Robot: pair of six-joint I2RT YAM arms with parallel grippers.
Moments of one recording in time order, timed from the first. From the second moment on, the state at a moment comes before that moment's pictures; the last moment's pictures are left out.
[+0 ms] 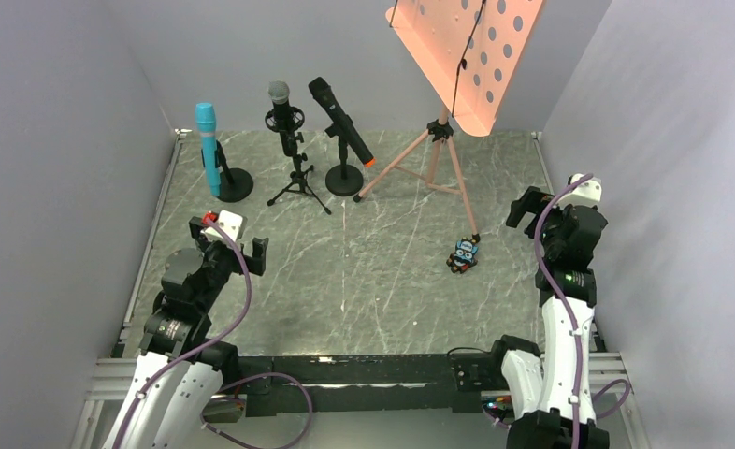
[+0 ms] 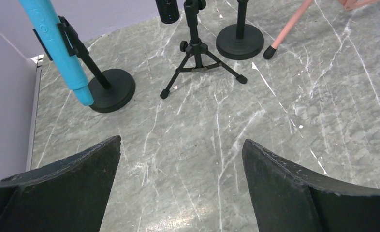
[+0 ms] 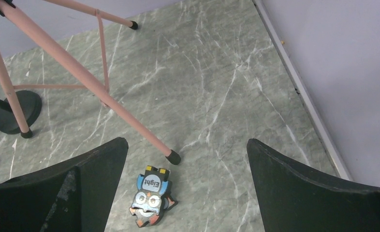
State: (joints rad) left arm -0.25 0.40 0.55 -0.30 0.01 0.14; right arm -0.30 0.75 0.70 -0.22 -0.15 0.15
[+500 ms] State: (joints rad) left arm -0.25 0.40 0.55 -0.30 0.03 0.14; right arm -0.33 0.79 0.71 -0.23 -0.19 0.16
